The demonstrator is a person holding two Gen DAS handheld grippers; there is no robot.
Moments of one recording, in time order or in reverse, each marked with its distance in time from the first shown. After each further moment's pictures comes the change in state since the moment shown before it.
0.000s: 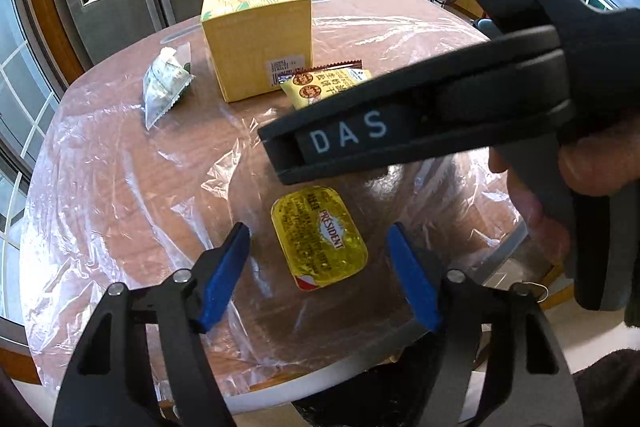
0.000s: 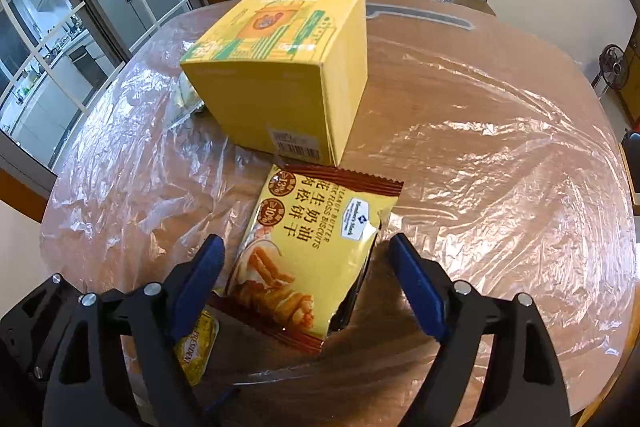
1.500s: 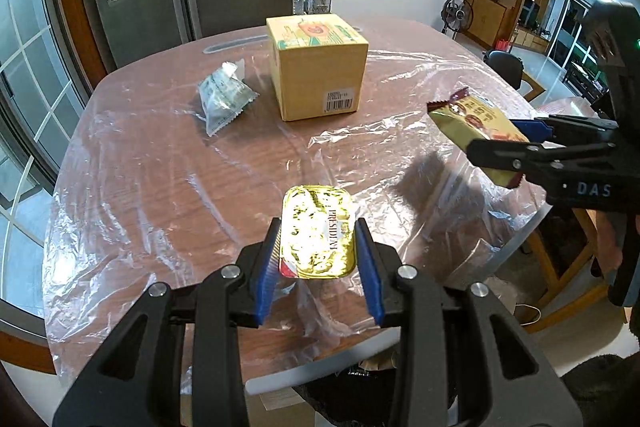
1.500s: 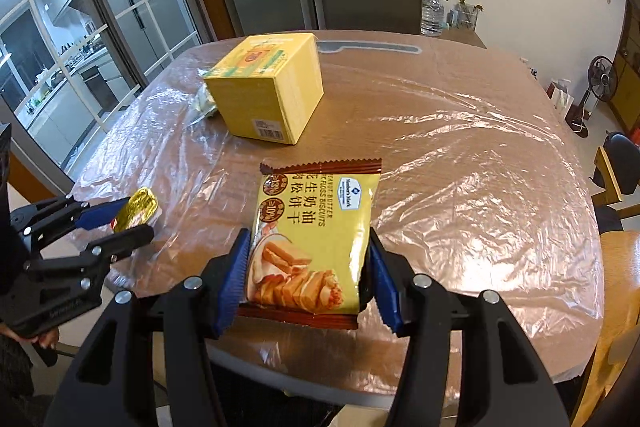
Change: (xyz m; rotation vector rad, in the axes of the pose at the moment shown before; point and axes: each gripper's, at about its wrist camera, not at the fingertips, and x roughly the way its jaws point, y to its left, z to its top) left arm -0.041 0.039 -0.010 -0.077 -0.071 0.008; right arm -0.075 -0.030 -0.054 -0.018 -0.140 0.014
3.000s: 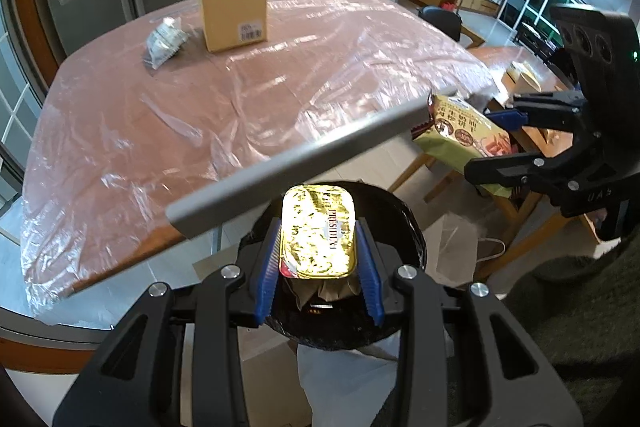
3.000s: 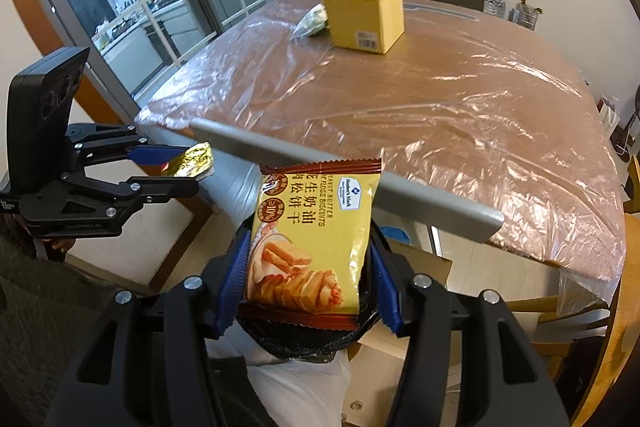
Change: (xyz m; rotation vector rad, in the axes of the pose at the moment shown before) left arm -0.043 -0.037 -0.072 0.124 0.108 -0.172; right arm -0.062 0.030 -0.106 -0.156 0.092 0.181
